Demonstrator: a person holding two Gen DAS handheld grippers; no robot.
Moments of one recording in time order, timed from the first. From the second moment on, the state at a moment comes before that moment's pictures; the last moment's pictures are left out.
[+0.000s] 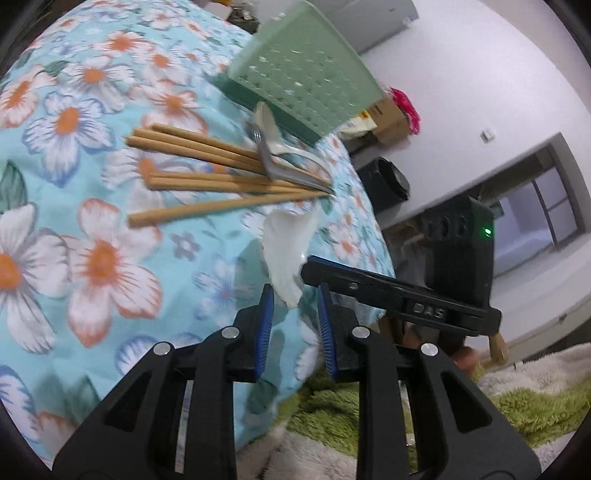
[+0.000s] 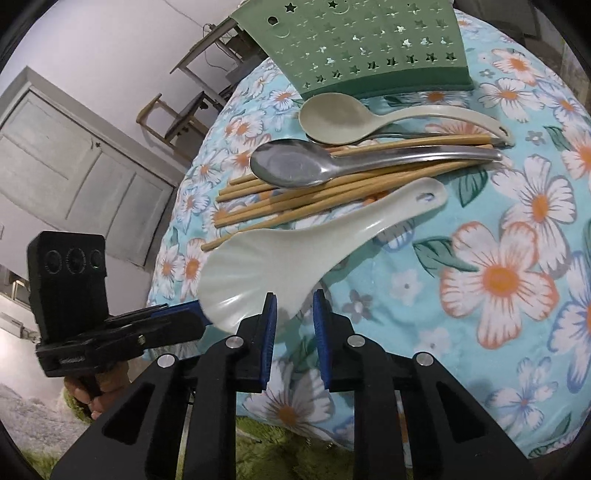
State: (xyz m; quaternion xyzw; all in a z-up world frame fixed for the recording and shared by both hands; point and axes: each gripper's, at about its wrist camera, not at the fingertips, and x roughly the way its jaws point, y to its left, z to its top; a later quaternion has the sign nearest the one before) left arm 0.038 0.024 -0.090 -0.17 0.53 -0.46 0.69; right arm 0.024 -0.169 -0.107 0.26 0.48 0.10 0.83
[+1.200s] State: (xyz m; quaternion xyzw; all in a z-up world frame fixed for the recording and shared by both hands) left arm 0.049 -0.011 -0.101 -0.13 0.54 -0.39 0.73; right arm 0.018 -0.194 -0.112 0.27 0.45 0.12 0.84
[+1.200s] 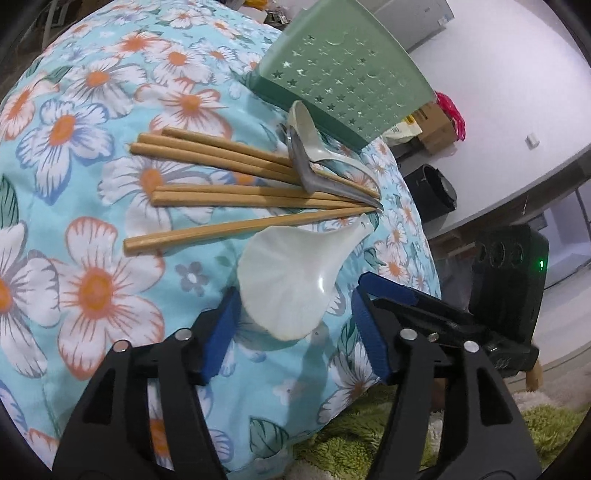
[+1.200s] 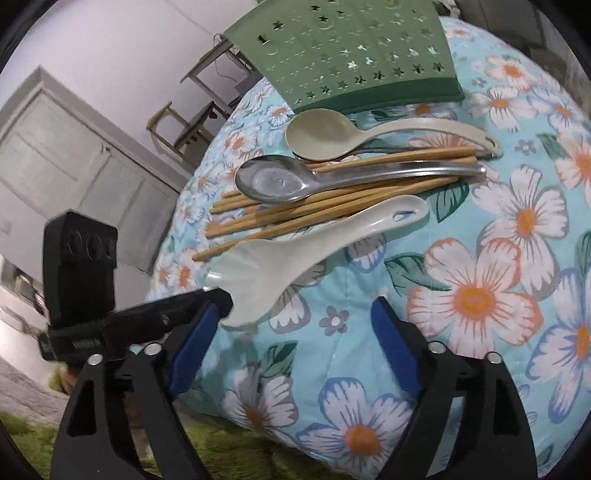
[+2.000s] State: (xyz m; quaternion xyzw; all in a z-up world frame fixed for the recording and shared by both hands) left arm 0.057 0.006 -0.107 -0.13 0.55 -0.35 0.75; right arm 0.006 -0.205 -0.116 0.07 0.45 -0.15 0.88
